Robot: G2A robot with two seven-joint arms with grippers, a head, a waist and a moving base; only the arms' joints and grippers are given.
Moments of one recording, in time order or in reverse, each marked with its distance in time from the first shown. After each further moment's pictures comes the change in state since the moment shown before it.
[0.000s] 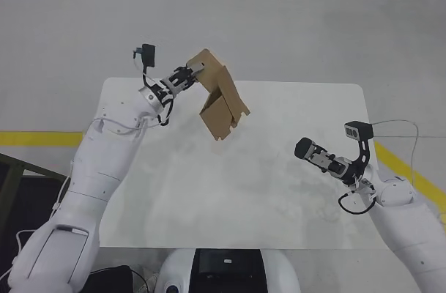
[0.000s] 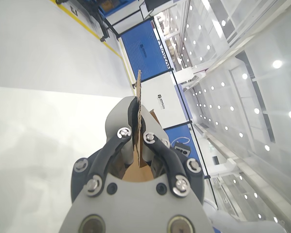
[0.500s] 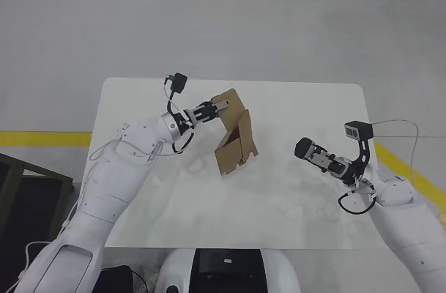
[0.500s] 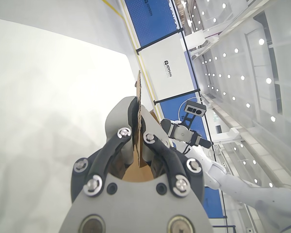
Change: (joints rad) left arm 0.136 0.006 0.042 -0.175 0.091 0.045 -0.087; right arm 0.000 0.000 0.000 0.000 0.000 0.000 0.000
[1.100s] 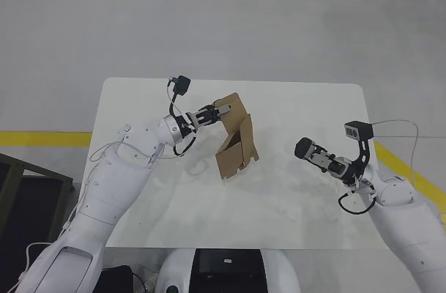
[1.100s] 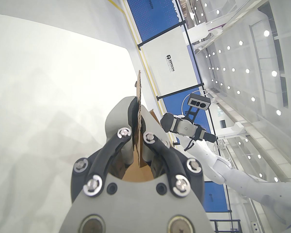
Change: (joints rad) left arm 0.007 0.001 0.002 -0.011 0.019 -0.006 -0.009; right arm 0.000 0.000 0.000 0.000 0.000 0.000 0.000
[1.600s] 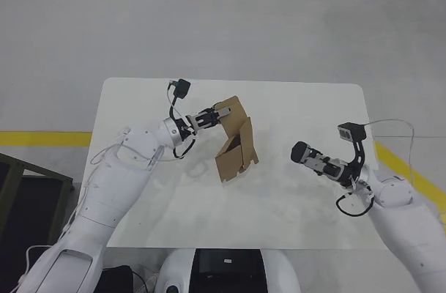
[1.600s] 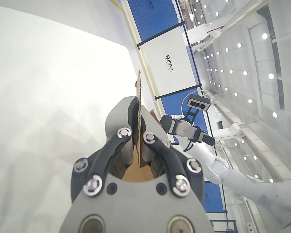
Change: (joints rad) left arm 0.022 0.004 -0.013 -0.011 -0.027 0.005 -0.044; right arm -0.017 0.007 0.005 -0.056 -0.051 0.074 0.052
